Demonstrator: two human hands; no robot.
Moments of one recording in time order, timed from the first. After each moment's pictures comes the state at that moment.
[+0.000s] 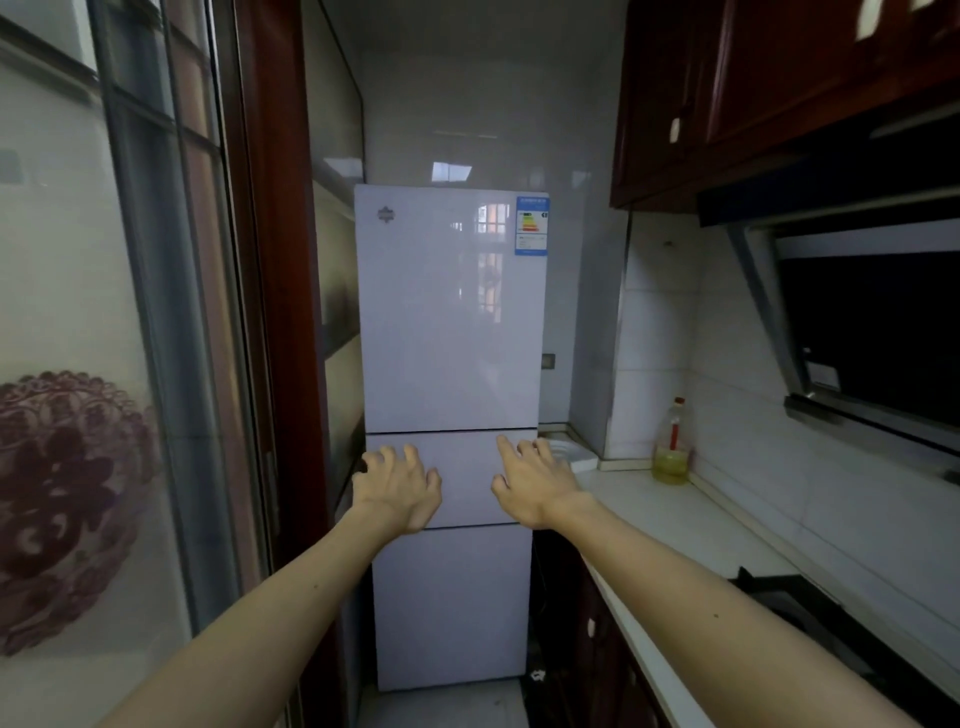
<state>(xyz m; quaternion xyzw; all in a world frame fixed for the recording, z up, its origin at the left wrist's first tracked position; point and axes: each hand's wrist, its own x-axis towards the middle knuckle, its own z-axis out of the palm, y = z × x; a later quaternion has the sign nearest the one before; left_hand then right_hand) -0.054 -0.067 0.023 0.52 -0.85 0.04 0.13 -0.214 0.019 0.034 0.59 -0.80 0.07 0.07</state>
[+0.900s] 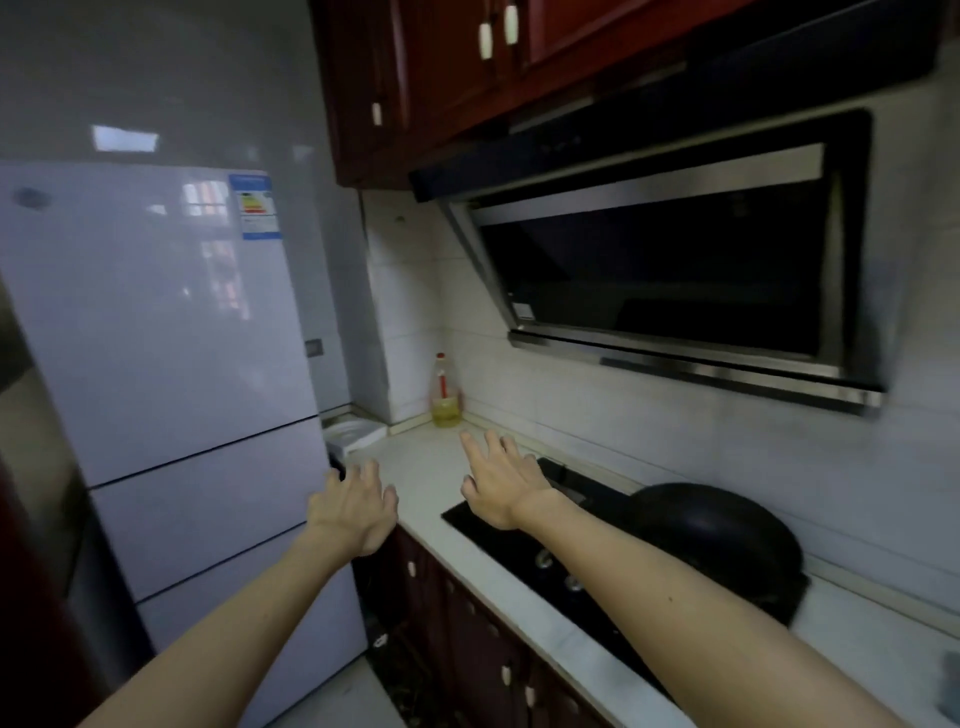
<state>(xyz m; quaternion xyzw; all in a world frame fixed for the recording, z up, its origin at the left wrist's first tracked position) -0.145 0.058 -0.011 0.25 -0.96 0.02 0.12 -0.243 0.232 0.003 0.38 -0.91 0.09 0.09</state>
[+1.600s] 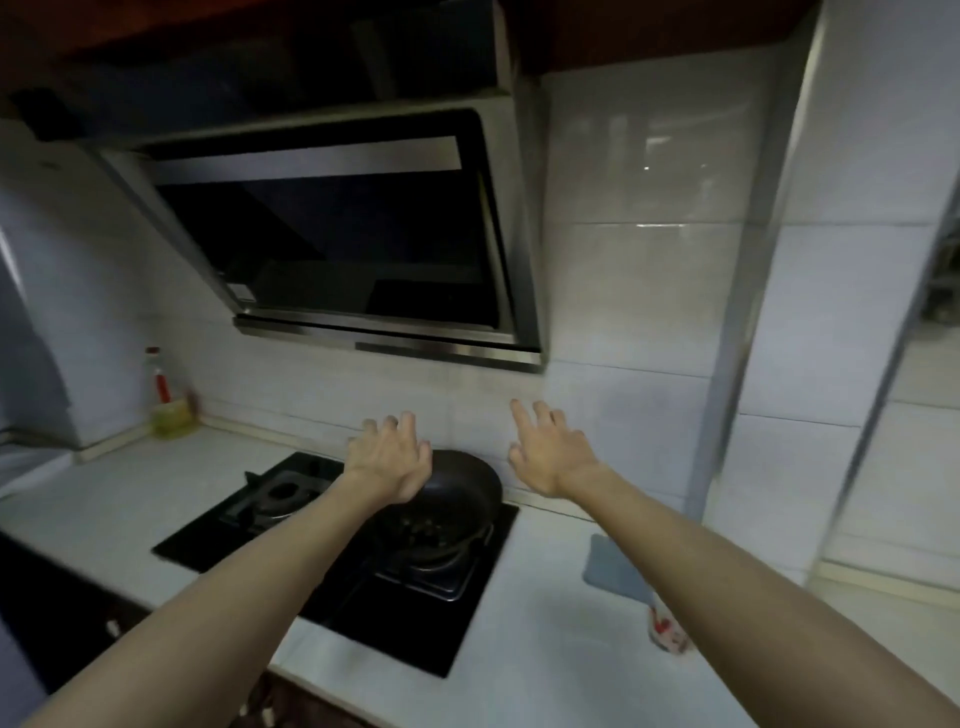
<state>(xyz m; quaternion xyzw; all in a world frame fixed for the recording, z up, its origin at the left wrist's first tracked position) -0.313 0.405 -0.015 -0.04 -0.99 -0.02 0.13 -0.305 0.617 -0.010 0.09 -0.99 0.04 0.10</state>
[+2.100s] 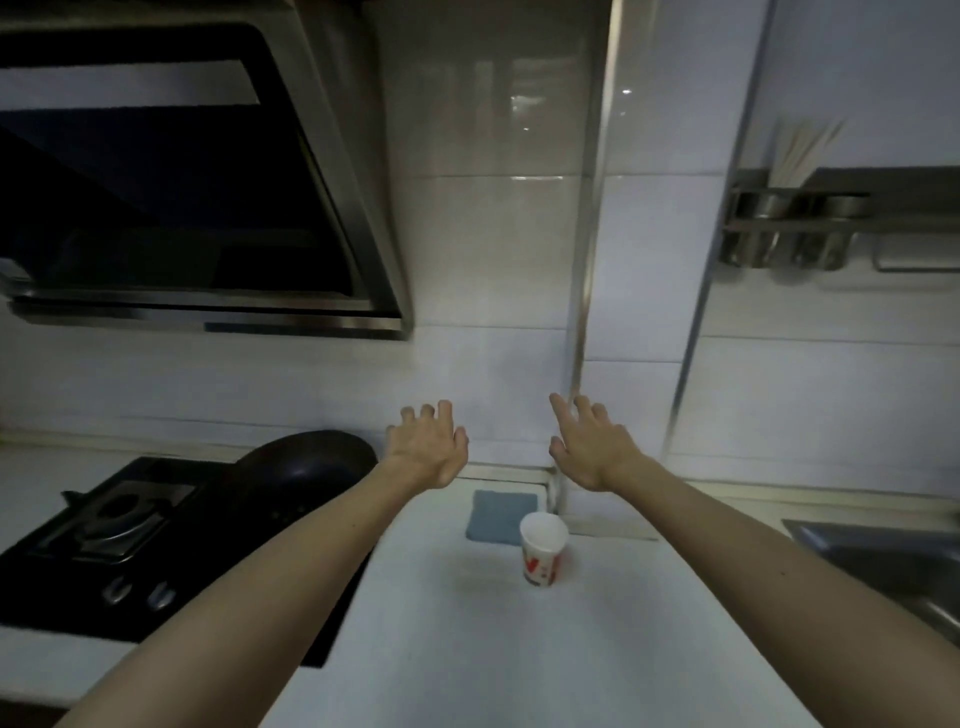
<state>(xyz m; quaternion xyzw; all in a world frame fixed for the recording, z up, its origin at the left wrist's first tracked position) -0.316 0.618 -0.051 -0.20 -0.98 -0.05 0.07 -0.246 0.825 -0.050 -0.07 -1.00 0.01 0.05</state>
